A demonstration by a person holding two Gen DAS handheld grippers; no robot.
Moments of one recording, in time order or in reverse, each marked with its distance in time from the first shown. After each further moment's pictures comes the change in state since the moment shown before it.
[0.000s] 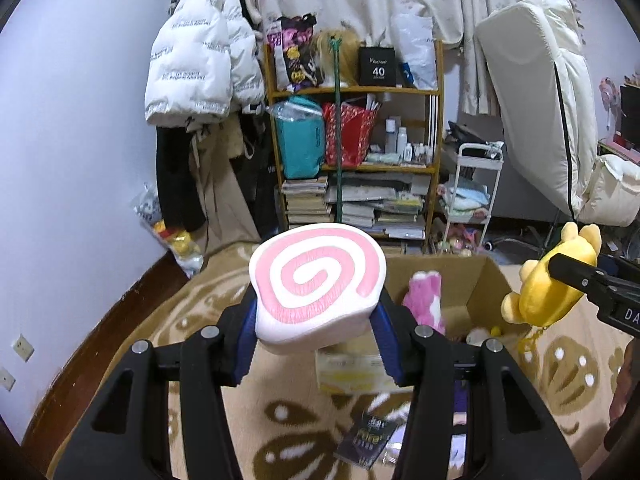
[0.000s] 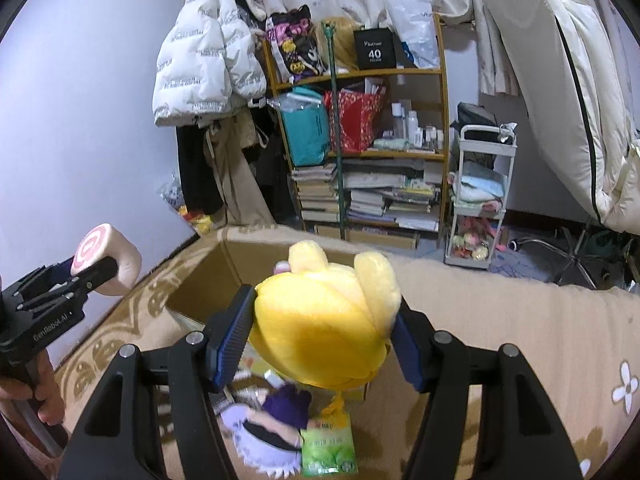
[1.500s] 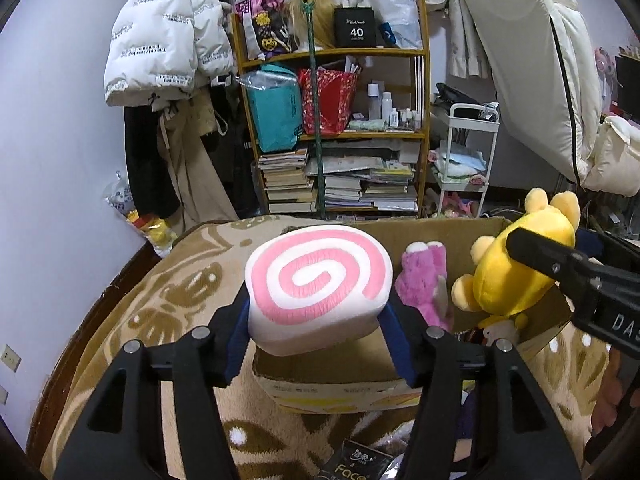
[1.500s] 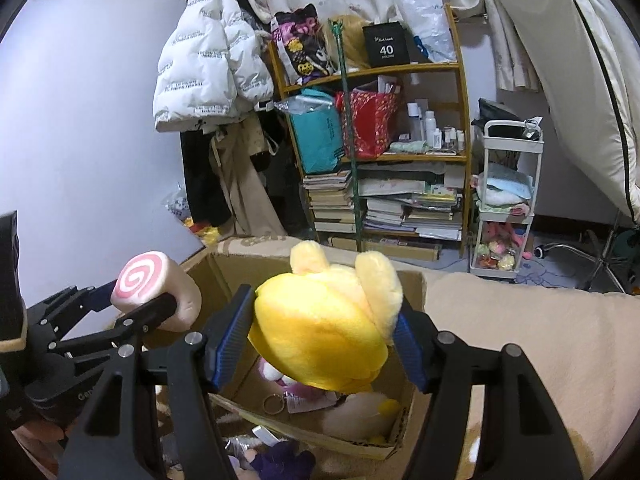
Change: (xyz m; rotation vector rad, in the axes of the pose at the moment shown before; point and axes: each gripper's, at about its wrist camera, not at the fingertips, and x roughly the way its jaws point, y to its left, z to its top) left arm 0.091 -0.037 -0.031 0.054 0.089 -0.034; right arm 0.079 -0.004 -0.010 0.000 -0.034 0.056
